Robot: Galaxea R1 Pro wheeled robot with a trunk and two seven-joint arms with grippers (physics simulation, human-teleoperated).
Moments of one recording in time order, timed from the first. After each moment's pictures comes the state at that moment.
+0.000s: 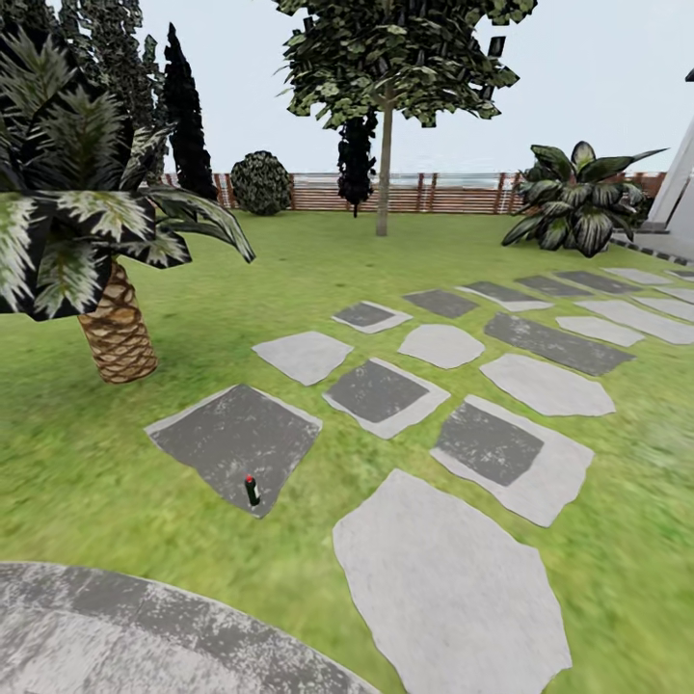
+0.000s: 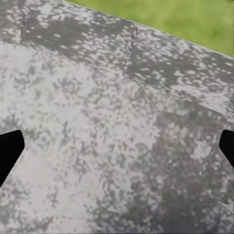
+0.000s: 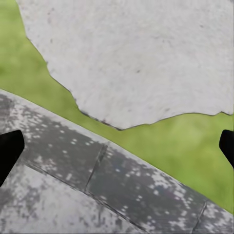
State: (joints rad) left arm -0.21 -0.01 0.00 -0.32 -0.02 -0.16 0.00; right arm -0.07 0.01 -0.01 -0.59 0.00 -0.16 0.00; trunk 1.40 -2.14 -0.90
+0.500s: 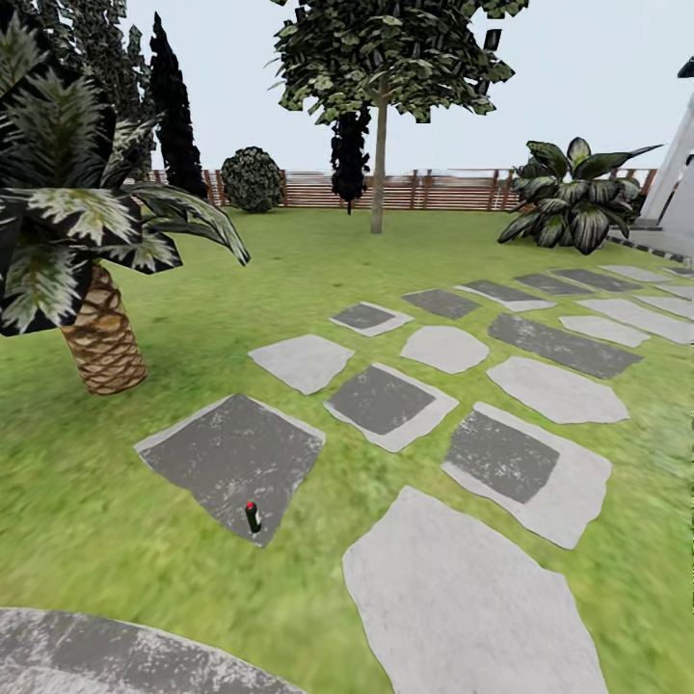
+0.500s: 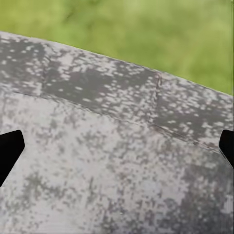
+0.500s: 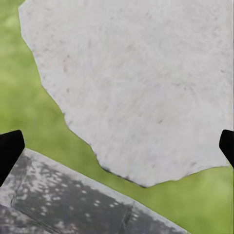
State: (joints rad) left arm -0.21 -0.01 0.00 -0.32 -0.02 -0.16 0.00; right arm -0.07 0.01 -0.01 -0.59 0.00 -0.21 0.00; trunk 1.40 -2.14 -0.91
